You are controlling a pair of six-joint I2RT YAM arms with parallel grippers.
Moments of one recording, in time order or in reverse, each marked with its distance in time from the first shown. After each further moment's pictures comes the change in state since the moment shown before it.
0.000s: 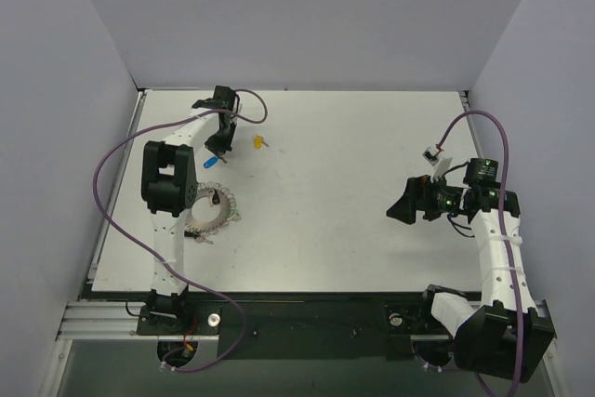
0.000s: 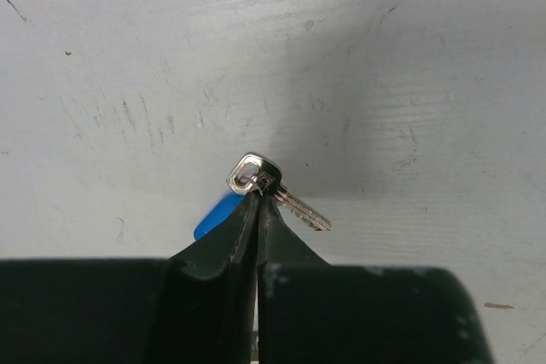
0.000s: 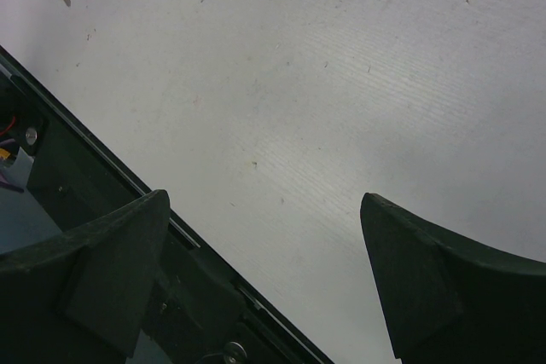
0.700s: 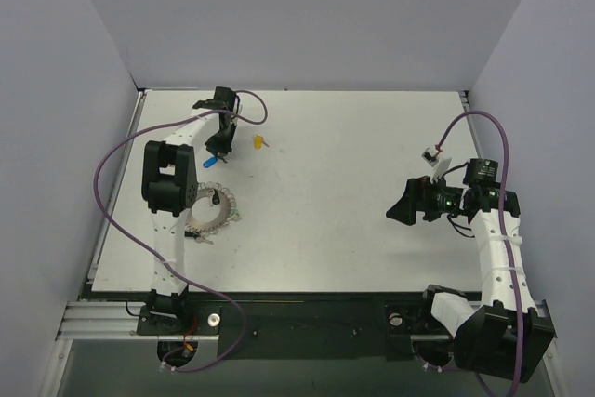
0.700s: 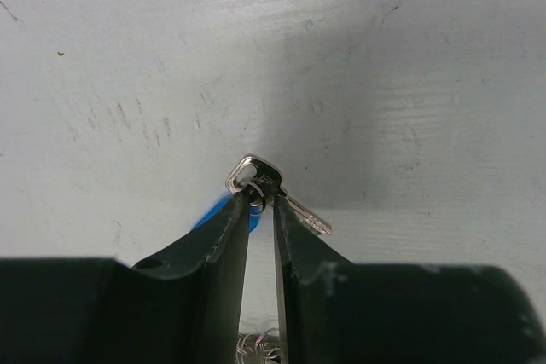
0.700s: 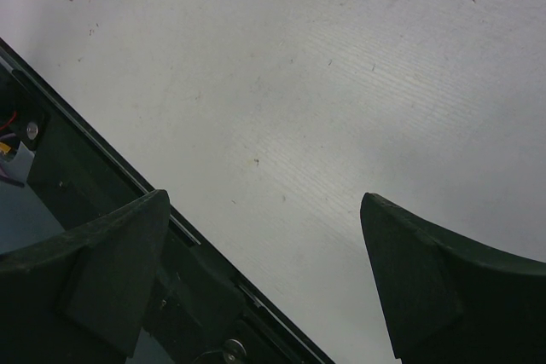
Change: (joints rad) left arm 0.000 0.008 0.000 0.000 -0.001 0.002; right arm 0.000 0.000 0.000 -0.011 -0.008 -0.016
